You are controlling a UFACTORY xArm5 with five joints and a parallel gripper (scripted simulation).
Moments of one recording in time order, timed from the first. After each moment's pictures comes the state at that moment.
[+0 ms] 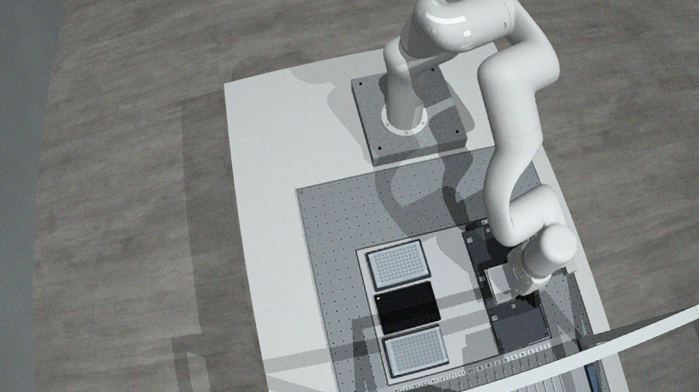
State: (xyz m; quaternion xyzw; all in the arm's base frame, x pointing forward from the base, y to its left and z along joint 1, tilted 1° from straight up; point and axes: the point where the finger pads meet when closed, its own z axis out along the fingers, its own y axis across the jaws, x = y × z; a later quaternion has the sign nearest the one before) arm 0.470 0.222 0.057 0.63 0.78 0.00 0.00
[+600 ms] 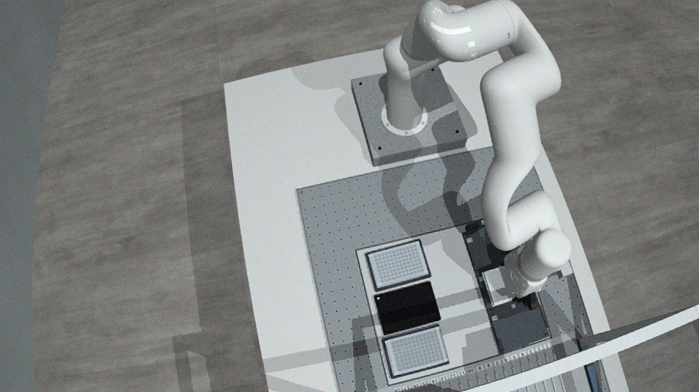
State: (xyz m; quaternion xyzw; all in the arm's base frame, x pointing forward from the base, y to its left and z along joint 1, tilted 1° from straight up) arm 0.470 0.222 0.030 0.63 0.78 0.00 0.00
